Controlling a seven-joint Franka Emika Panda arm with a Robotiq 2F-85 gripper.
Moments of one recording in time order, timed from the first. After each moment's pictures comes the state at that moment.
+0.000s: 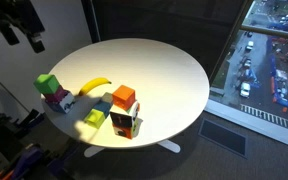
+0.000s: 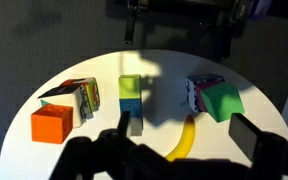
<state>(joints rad) -0.03 -0.50 -0.11 -2.70 -0.08 2.13 -0.20</state>
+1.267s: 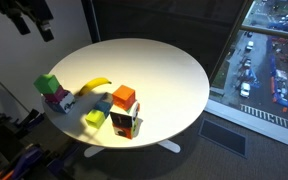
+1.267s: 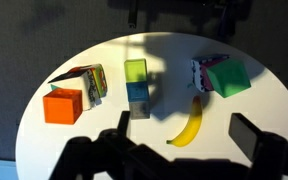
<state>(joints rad) -0.03 -0.45 -0.10 -2.62 -0.08 2.14 -0.14</state>
